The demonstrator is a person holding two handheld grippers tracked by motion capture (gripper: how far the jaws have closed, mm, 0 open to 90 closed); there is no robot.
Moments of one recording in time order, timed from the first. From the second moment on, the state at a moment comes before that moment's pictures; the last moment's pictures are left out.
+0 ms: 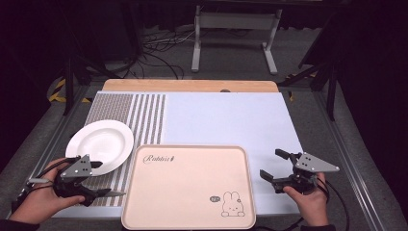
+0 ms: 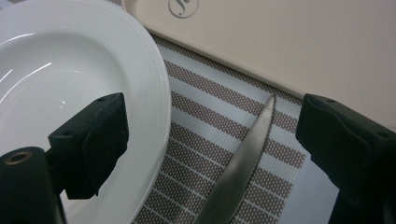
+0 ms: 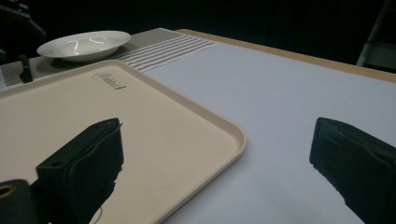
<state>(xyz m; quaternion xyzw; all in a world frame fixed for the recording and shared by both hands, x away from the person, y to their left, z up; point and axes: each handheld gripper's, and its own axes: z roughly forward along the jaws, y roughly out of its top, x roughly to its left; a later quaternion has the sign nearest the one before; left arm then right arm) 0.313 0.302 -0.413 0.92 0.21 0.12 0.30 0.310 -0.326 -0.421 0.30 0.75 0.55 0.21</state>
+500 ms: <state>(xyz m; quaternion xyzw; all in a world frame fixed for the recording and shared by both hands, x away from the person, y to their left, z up) 0.314 0.307 -0.405 0.96 0.17 0.09 0.20 0.309 -0.328 -0.418 0.29 0.75 0.55 0.20</state>
